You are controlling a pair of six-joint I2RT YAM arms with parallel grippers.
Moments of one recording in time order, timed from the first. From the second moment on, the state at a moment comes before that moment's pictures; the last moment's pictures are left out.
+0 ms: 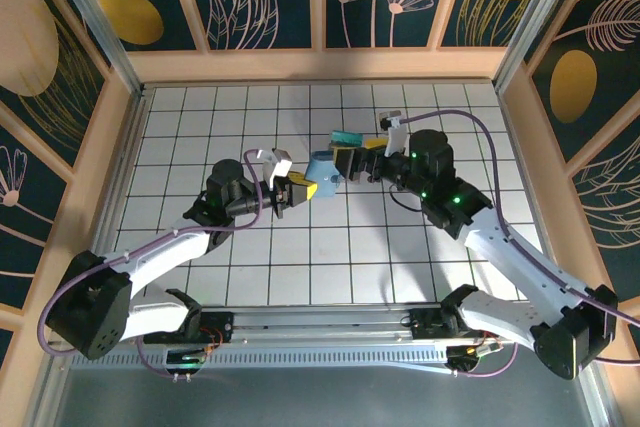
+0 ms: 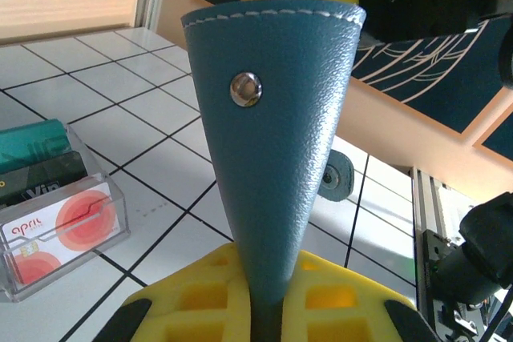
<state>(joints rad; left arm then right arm) -0.57 1.24 0.58 0.49 0.65 -0.28 0.62 1.05 0.92 -0.14 -0.23 0.45</state>
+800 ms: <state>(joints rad) -0.53 1.26 0.58 0.56 0.65 -0.32 0.70 1.19 0.92 -0.23 -0.16 0.45</state>
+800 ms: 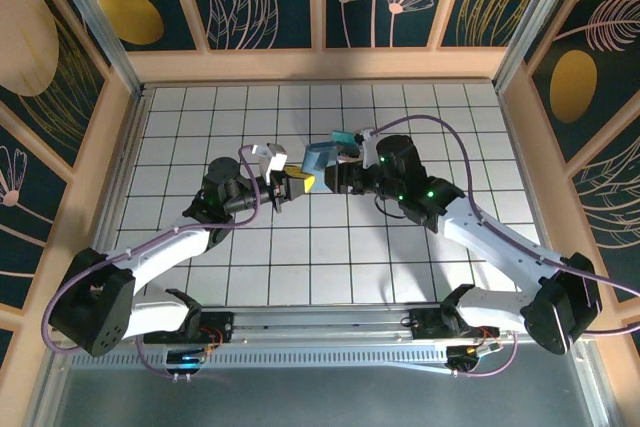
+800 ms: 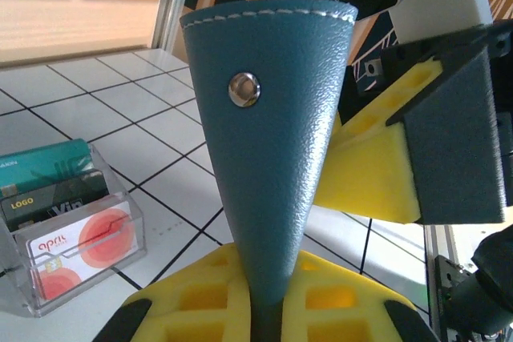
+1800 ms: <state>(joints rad) -0.51 1.28 0.64 0.60 0.91 -0.39 0.48 1.11 0.68 0.19 -0.68 0.47</state>
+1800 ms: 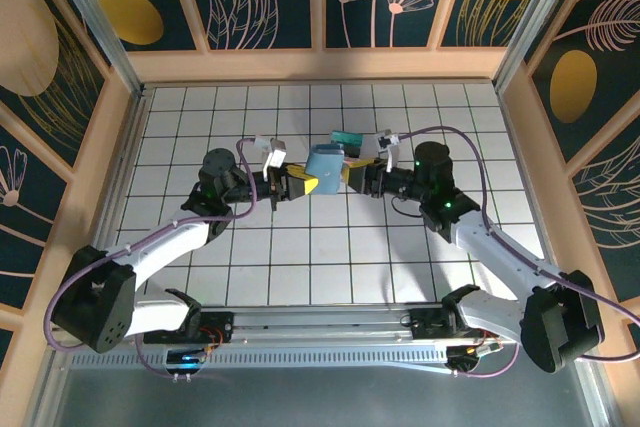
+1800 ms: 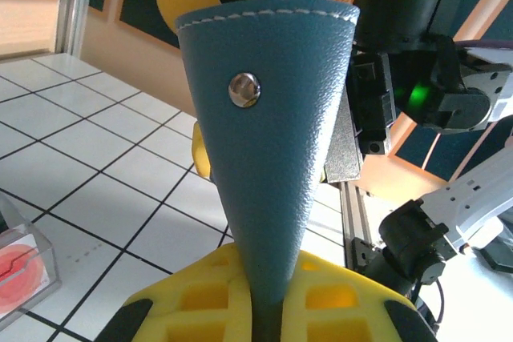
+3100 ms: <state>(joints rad) -0.51 1.25 0.64 0.64 0.87 -0.49 0.51 1.09 0.65 0.35 -0.79 0.49</state>
